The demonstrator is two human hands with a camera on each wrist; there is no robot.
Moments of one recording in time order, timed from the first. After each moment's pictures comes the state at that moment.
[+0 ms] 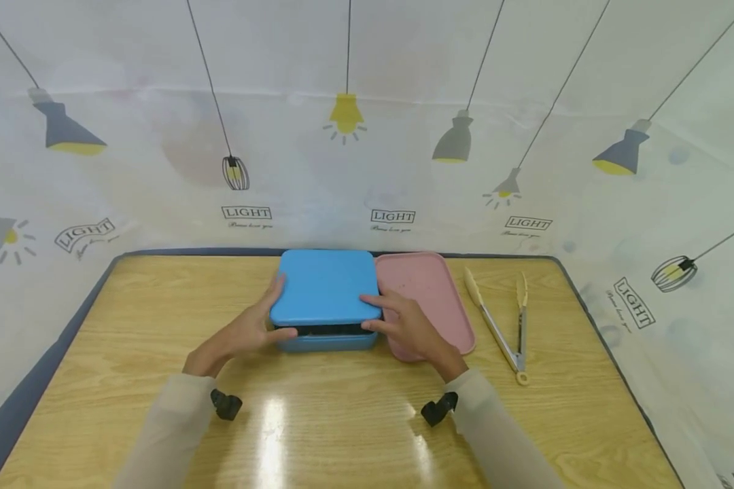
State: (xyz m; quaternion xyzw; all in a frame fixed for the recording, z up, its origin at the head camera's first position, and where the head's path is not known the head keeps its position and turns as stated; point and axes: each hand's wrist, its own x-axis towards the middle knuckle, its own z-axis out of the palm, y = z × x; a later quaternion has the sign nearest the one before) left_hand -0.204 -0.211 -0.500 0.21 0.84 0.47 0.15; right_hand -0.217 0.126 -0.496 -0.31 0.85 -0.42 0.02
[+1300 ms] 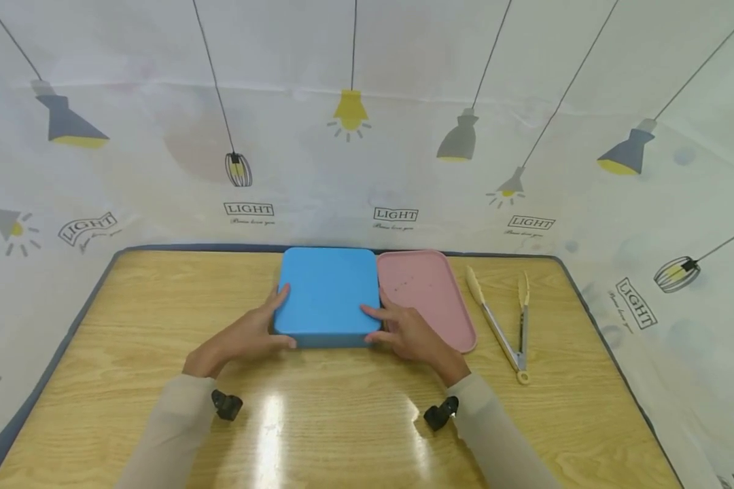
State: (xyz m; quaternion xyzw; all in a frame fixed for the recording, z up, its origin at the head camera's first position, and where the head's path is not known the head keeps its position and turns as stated) left_hand -0.199 -0.211 -0.504 0.18 0.88 0.41 0.18; right_hand -0.211 0.128 -0.506 -0.33 0.89 -0.30 0.04
